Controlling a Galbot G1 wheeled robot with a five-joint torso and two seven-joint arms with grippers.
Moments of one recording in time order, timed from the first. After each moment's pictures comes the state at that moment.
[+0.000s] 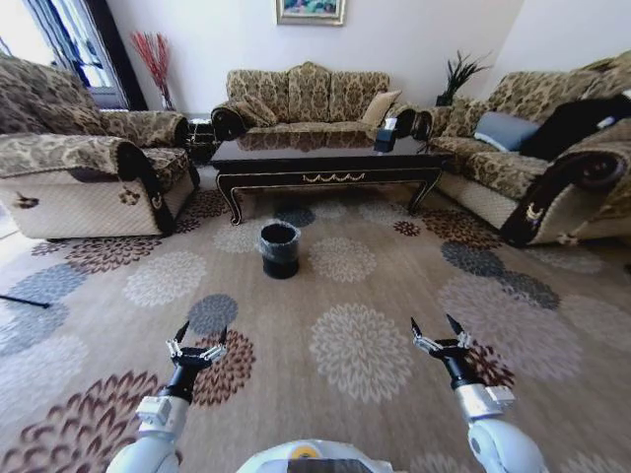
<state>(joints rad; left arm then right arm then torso) 1.85 -1.14 -0.61 -2.21 -0.24 -0.11 -0.16 -1.71 1.21 0.80 1.95 0.37 0.26 -0.13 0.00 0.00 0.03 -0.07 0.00</state>
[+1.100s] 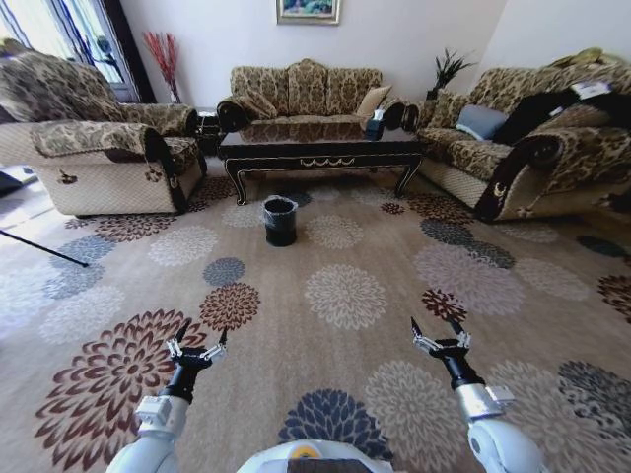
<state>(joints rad) 1.85 -1.14 -0.61 -2.21 -0.24 -0.11 -0.16 -1.71 1.21 0.80 1.95 0.37 0.26 -0.13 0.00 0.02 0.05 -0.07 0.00</state>
